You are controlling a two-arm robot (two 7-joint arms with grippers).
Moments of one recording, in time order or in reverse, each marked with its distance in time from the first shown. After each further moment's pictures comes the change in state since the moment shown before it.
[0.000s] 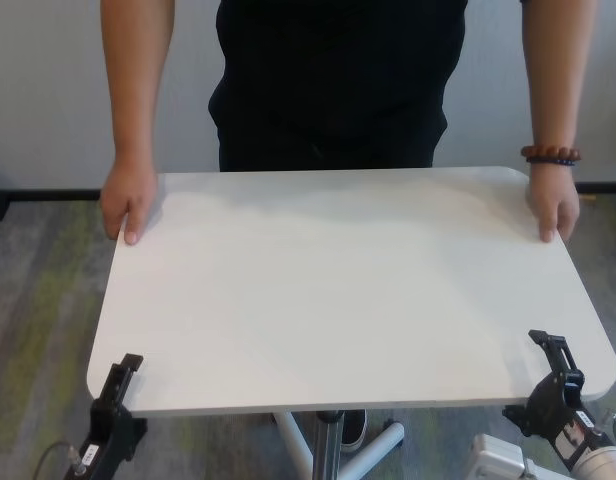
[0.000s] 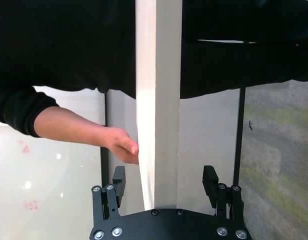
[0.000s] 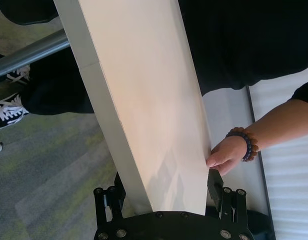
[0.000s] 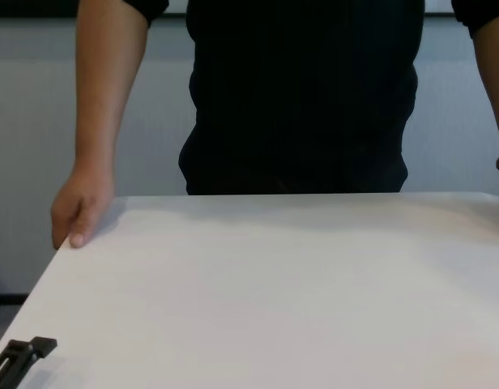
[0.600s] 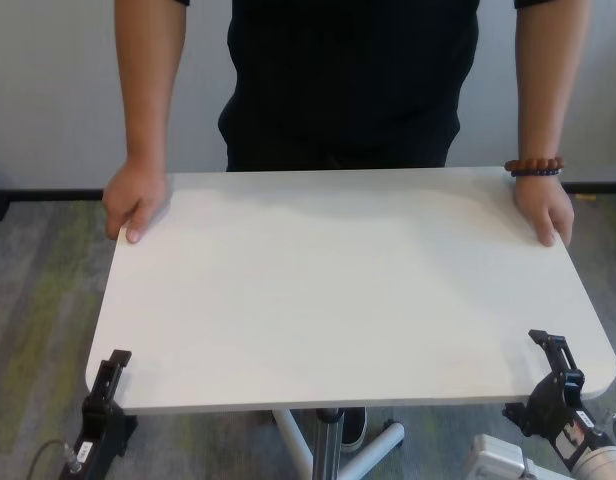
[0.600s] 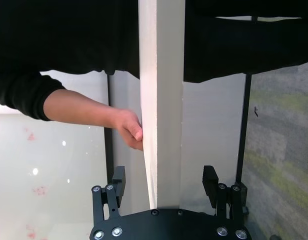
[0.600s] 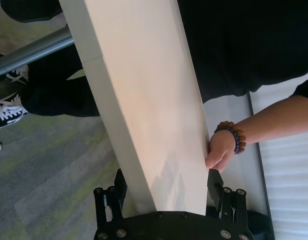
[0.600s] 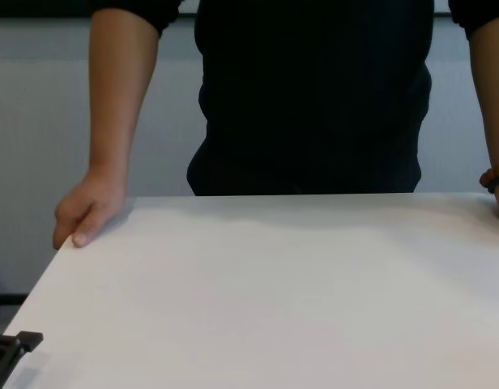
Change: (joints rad) left arm 0.012 -0.031 -0.033 -0.001 0.025 0.037 0.009; right arm 0.004 -0.001 -0.004 0.003 -0.021 0.013 -0.001
